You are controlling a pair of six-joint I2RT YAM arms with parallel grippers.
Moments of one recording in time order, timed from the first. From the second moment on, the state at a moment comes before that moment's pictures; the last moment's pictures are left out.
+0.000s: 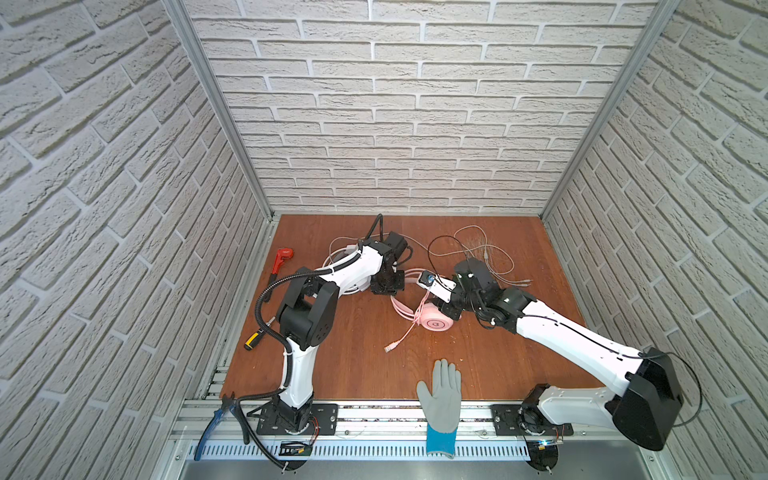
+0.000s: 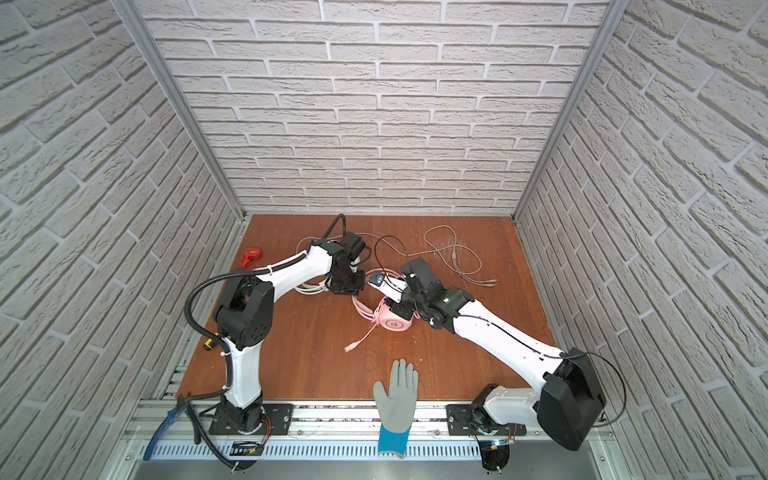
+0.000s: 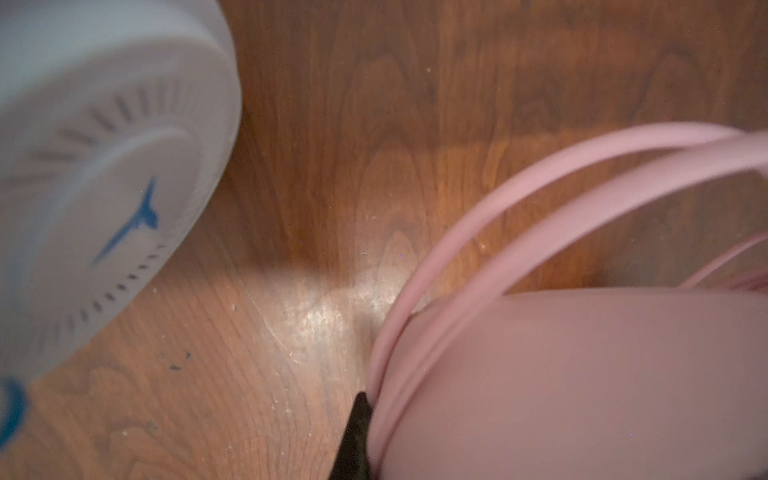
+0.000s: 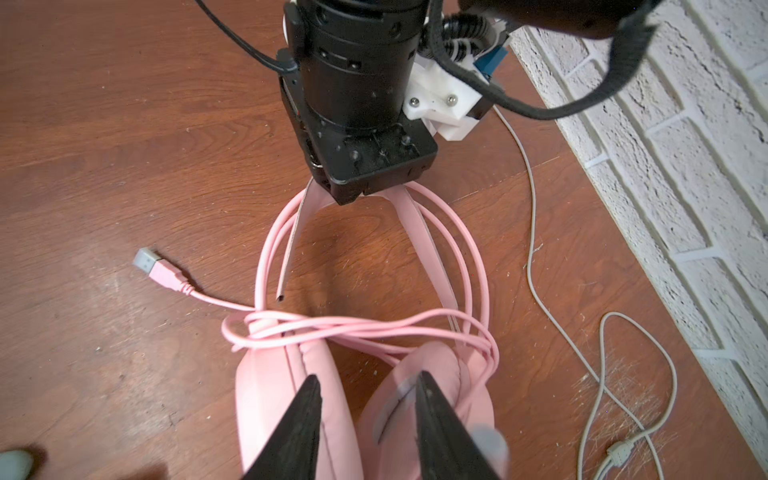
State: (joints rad) left arm -0.60 2.01 1.55 -0.91 0.14 -0.55; right arm 0.63 1.24 0.95 -0.46 -0.07 -0.46
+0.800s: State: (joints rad) left arm -0.60 2.01 1.42 -0.75 0.10 -0.68; right arm 0.88 1.37 0.88 -0.54 -0.20 -0.73
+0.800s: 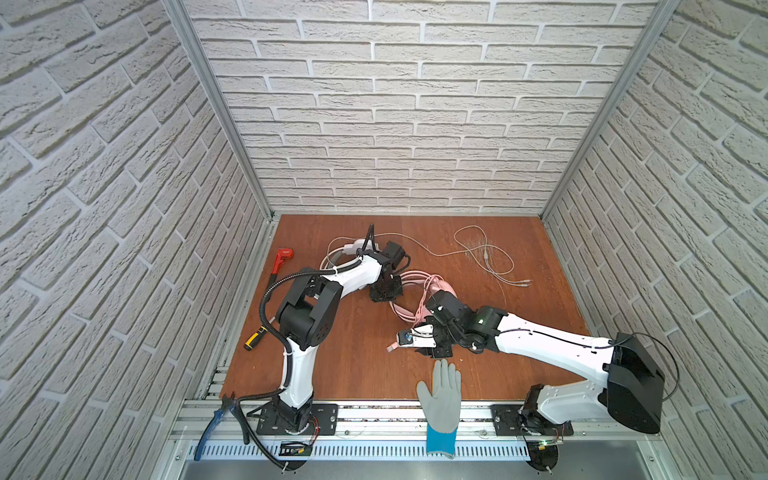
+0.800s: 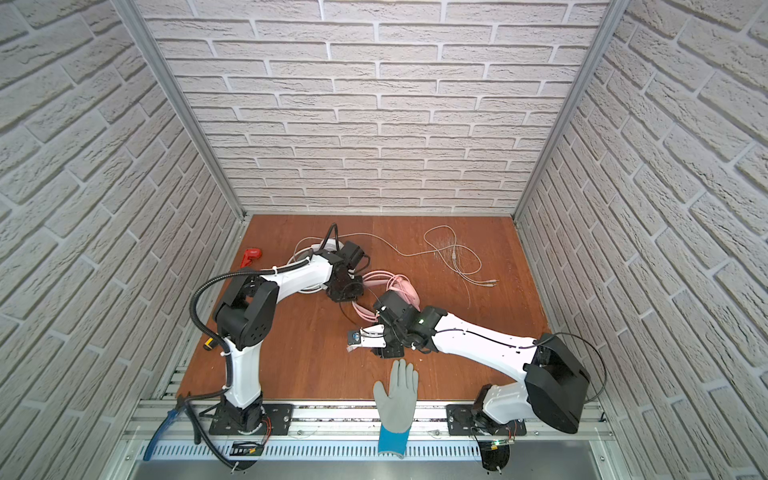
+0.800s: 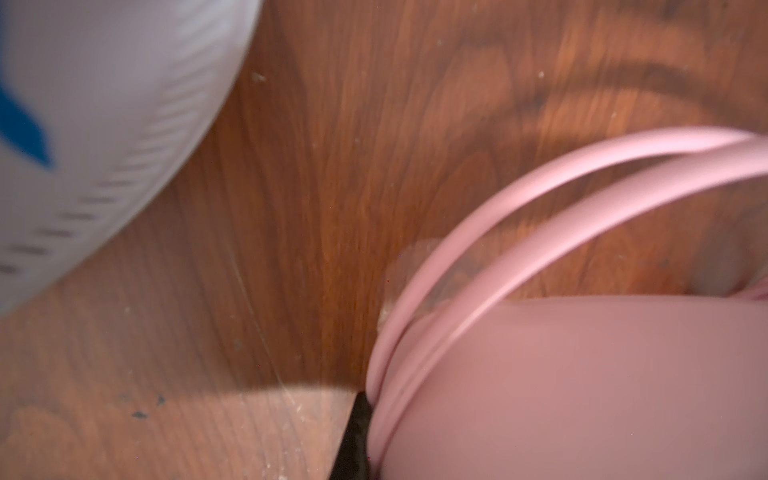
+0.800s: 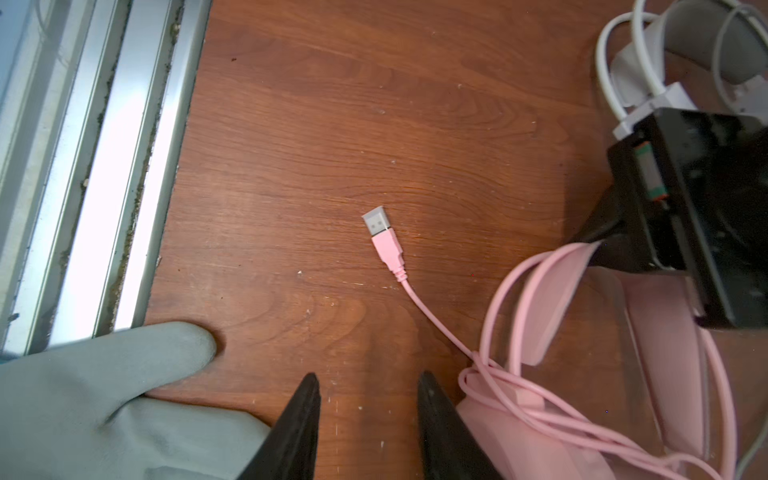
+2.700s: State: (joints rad) left arm -0.35 1.41 1.20 -0.84 -0.07 -0.67; right arm 0.92 1.86 1.25 -0.73 -0.11 -0.93
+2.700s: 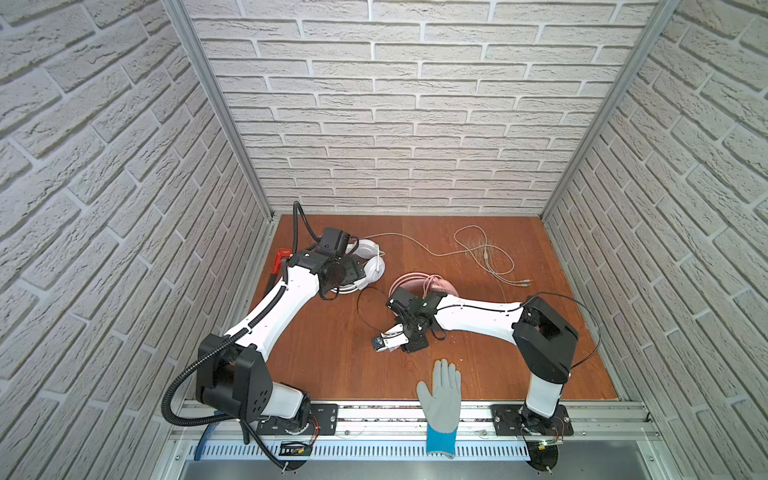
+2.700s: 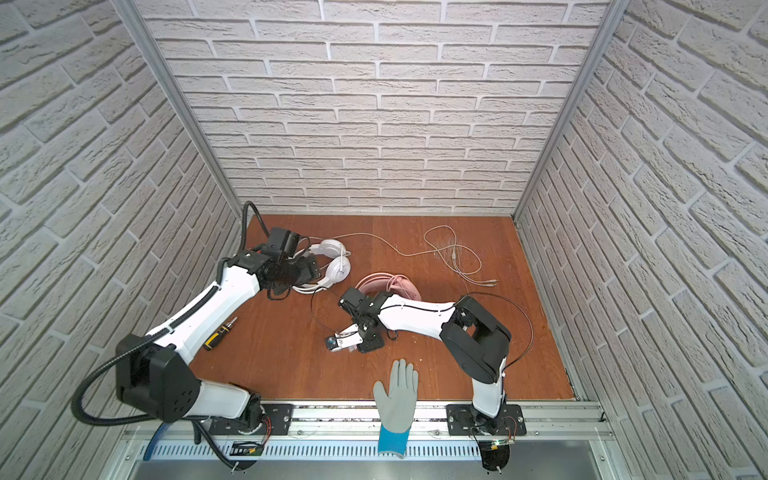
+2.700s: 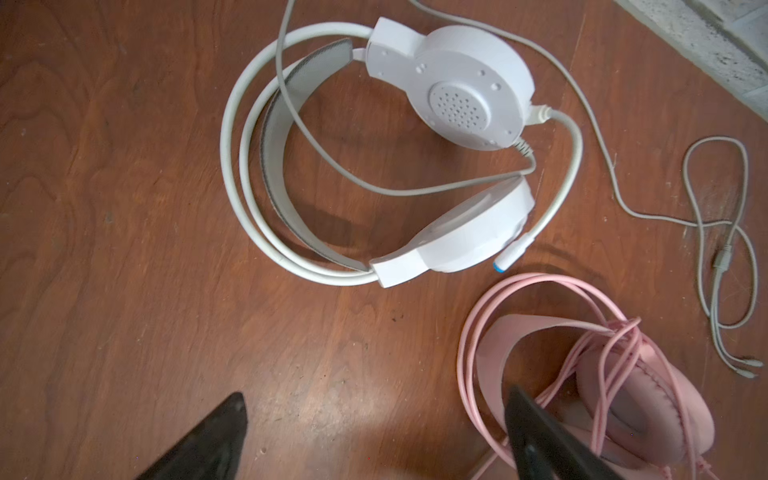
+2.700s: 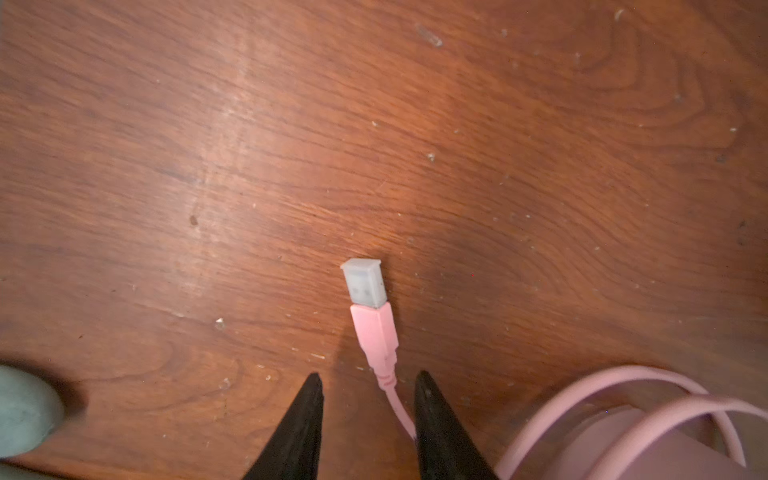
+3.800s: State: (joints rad) left arm -0.35 1.40 1.17 -0.82 -0.04 -0.65; right arm 0.91 1.86 1.17 -0.63 -0.15 -0.78
